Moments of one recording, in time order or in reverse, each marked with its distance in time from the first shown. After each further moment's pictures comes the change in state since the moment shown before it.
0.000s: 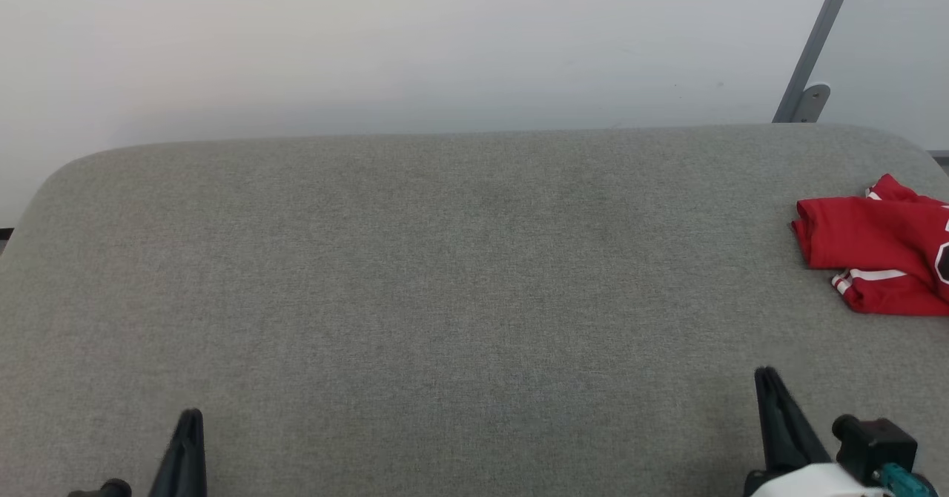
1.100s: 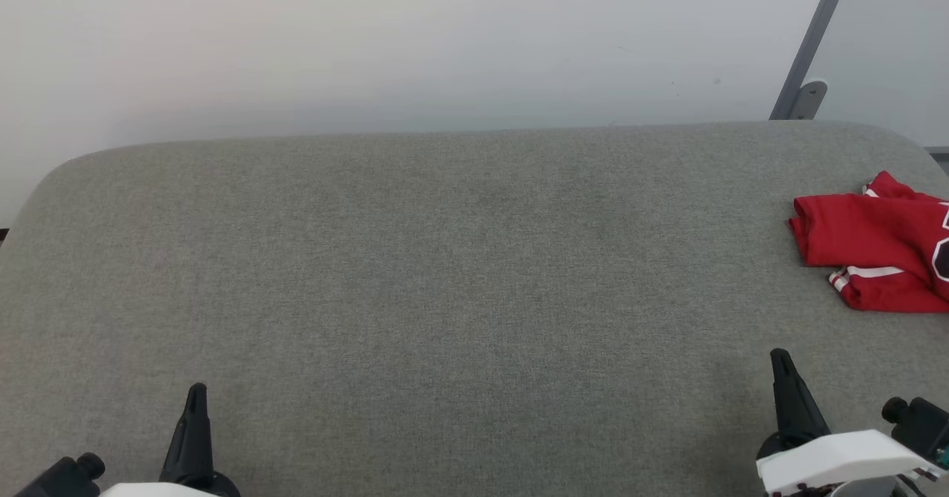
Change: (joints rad) left arm -0.096 -0.051 0.004 0.069 -0.489 0.000 0.138; right arm -0.042 0.004 -0.019 0.020 0.530 0.000 0.135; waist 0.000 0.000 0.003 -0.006
